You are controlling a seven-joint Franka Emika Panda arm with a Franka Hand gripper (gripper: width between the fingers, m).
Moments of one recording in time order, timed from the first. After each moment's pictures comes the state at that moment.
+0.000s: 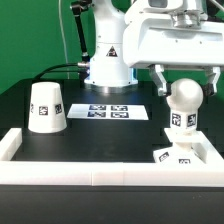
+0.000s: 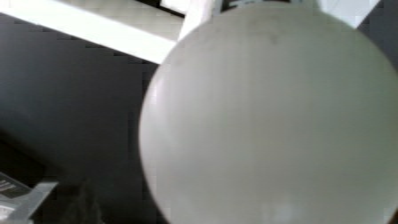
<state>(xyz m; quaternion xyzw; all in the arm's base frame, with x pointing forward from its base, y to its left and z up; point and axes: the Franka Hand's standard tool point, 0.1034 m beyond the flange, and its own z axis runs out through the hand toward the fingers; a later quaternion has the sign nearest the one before) 0.619 0.097 0.133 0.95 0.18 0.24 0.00</state>
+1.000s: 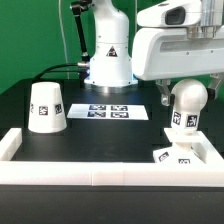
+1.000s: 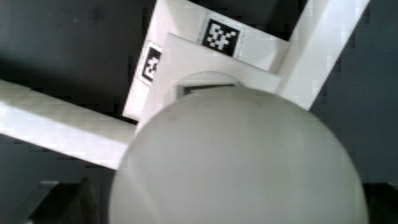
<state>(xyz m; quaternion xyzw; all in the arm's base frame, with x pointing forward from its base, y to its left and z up) 0.607 0.105 0.120 0.98 0.19 0.03 -0.01</state>
